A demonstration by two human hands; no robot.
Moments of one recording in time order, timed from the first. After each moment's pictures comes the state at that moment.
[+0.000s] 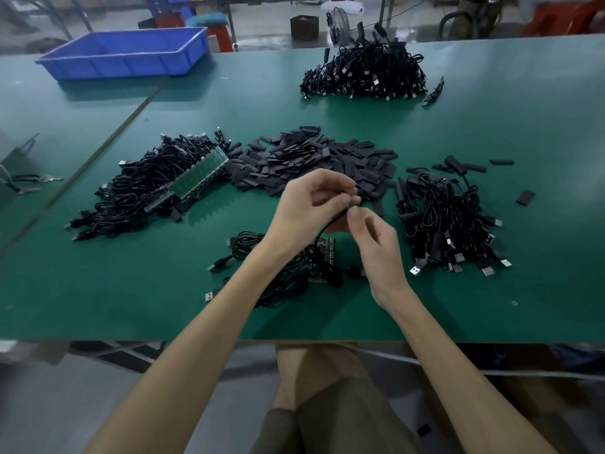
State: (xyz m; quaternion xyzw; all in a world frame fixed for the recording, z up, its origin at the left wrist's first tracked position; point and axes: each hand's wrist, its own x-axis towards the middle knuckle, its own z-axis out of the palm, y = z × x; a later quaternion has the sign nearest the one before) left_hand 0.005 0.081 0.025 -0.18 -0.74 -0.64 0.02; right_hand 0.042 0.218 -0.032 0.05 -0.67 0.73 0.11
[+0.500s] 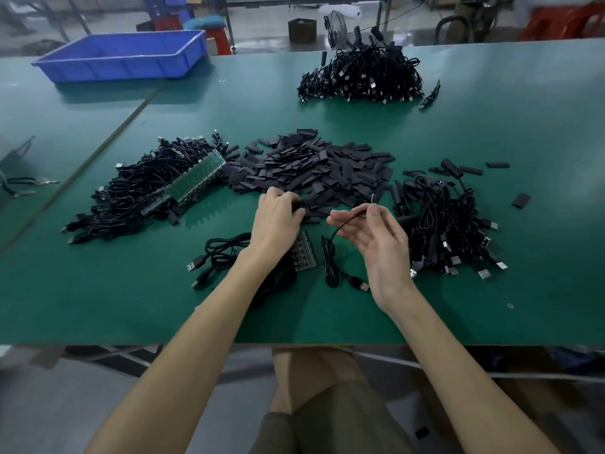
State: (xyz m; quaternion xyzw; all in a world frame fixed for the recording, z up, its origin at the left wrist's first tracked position) left_hand -0.035 0.057 -0.017 -0.03 -0.96 -0.28 0.04; right_hand 0.041 0.227 -0.029 0.02 -0.54 0.84 0.08
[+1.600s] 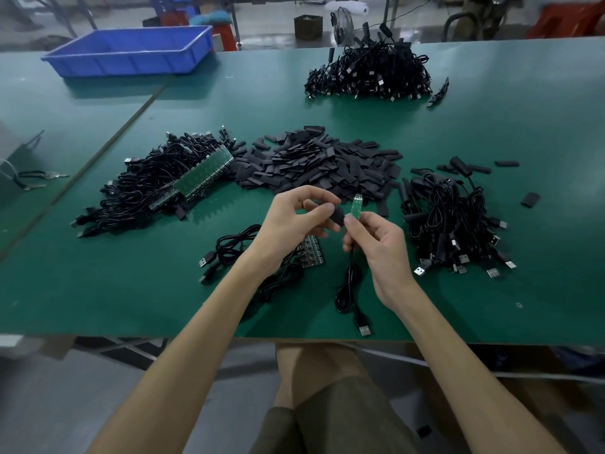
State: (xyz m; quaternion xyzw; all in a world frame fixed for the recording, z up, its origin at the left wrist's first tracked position) left_hand 0.013 0.053 0.015 -0.12 -0.74 -0.66 -0.05; right_hand 0.040 0.222 -0.035 0.03 -0.66 0.75 0.07
